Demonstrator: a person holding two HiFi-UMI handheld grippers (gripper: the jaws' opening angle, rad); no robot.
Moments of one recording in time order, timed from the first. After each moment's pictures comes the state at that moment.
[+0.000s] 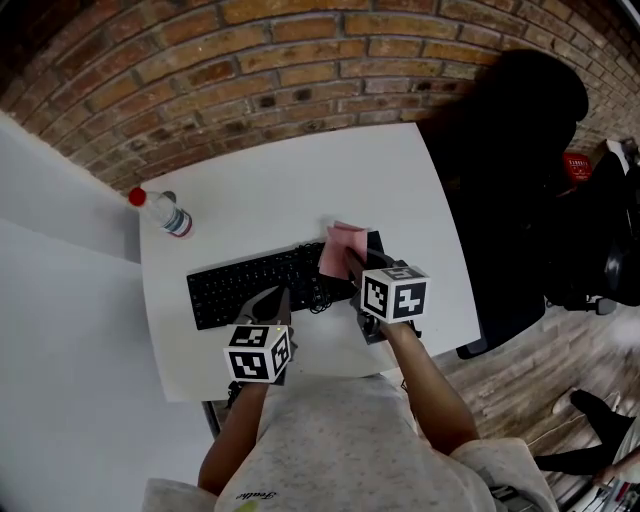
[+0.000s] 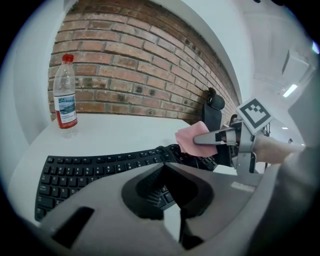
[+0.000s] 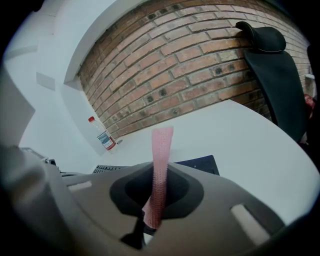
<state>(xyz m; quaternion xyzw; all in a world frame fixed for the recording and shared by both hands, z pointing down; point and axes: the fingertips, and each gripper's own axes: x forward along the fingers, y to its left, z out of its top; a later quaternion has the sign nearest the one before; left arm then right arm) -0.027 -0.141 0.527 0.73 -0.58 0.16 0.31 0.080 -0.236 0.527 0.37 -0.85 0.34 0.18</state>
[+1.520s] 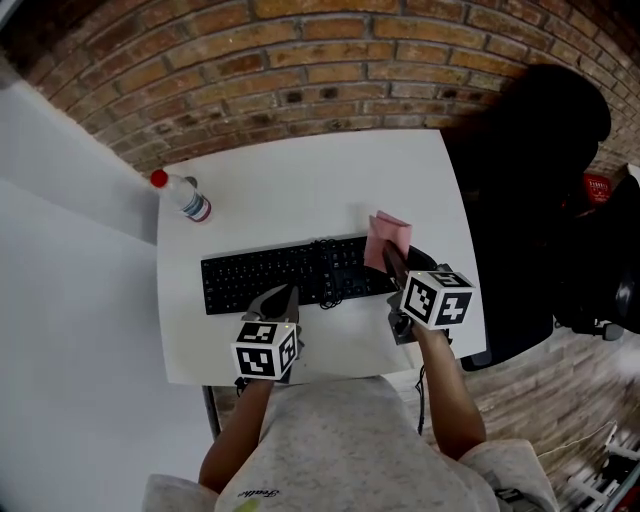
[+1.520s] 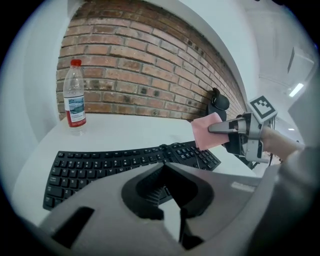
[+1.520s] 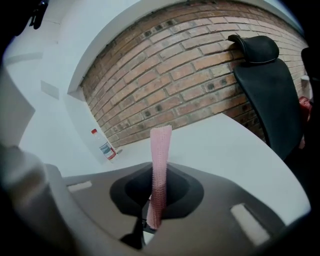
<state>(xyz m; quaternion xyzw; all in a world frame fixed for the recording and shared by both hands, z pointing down) -0.029 -0.128 0.523 0.71 -0.61 0.16 0.32 0.124 -0.249 0.488 0.38 -0.86 0.32 0.14</state>
